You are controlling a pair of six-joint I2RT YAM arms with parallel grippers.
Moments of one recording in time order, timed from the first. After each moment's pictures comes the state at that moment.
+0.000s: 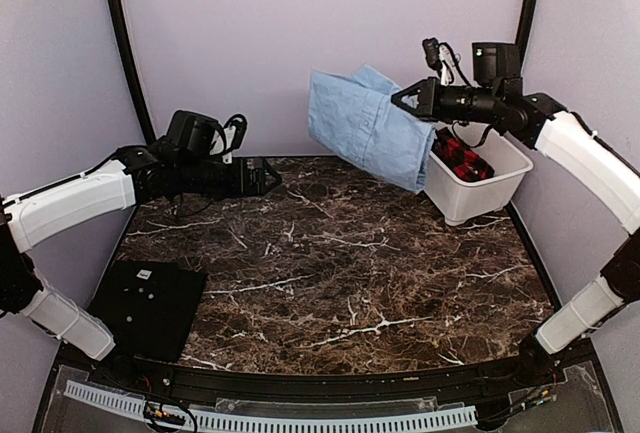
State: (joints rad) left arm -0.63 1.41 1.20 -0.39 0.12 -0.49; right arm 0.48 1.46 1.62 -0.41 -0.37 0.35
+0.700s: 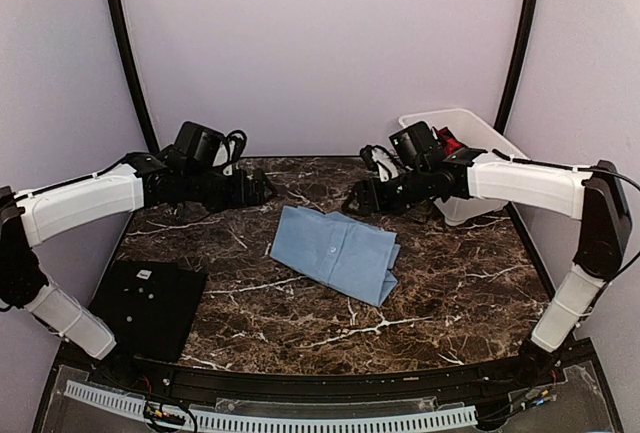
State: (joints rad) left arm -0.60 1.43 1.16 -0.41 0.07 -0.54; right arm 0.68 1.68 1.33 -0.41 -0.32 0.38
